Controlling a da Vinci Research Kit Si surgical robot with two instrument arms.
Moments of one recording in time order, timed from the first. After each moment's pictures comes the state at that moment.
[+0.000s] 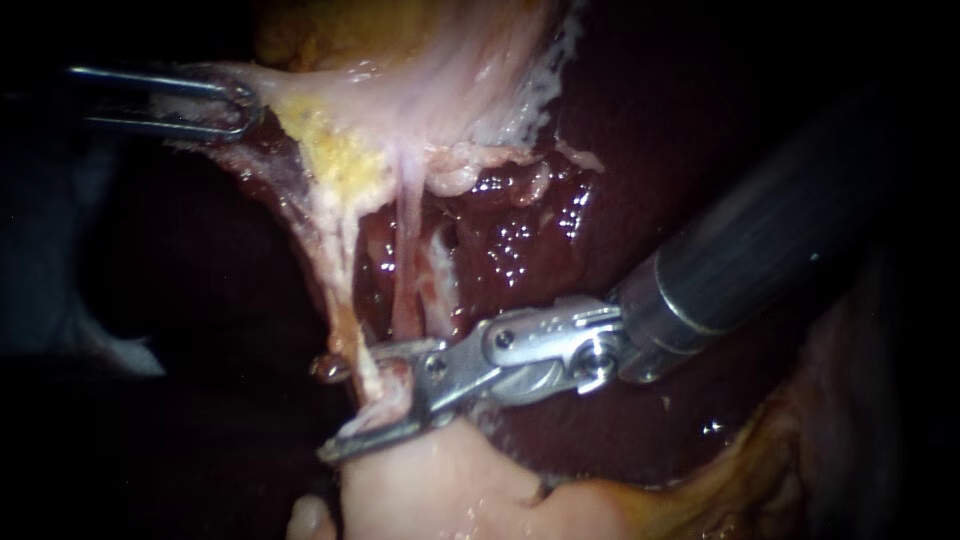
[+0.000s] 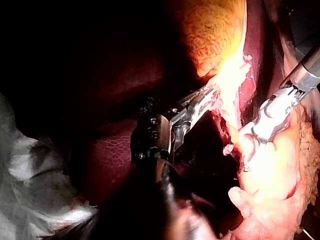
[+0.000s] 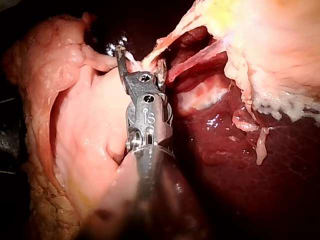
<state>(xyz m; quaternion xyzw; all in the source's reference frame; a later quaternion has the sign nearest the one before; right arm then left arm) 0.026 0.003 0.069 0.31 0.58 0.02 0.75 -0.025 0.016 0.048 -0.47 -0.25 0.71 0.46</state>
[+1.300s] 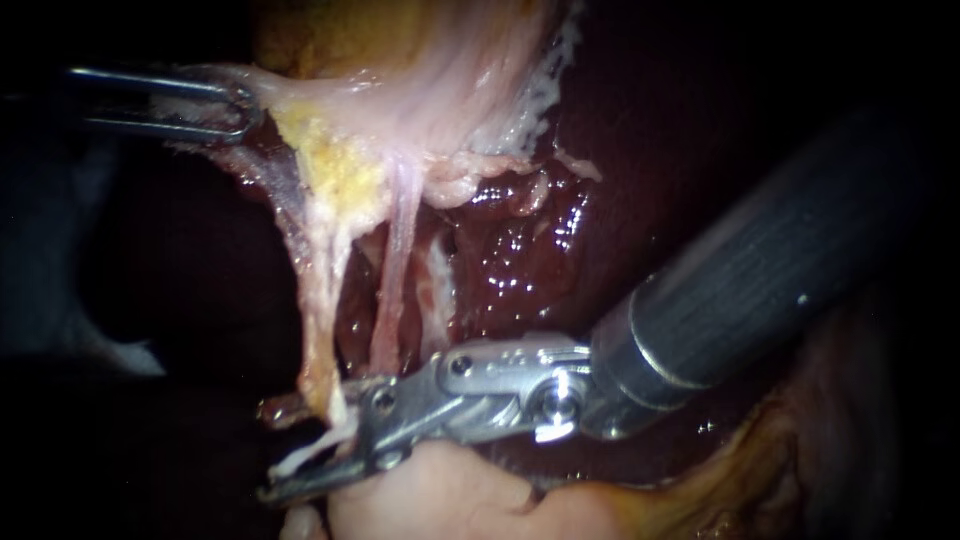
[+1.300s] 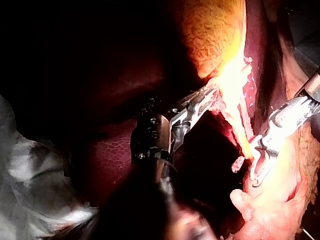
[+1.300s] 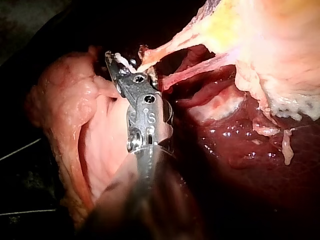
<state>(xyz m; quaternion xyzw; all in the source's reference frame) 0.029 0.001 0.063 0.37 0.58 0.06 0.73 -0.025 0.016 0.048 -0.47 -0.25 0.71 0.46</state>
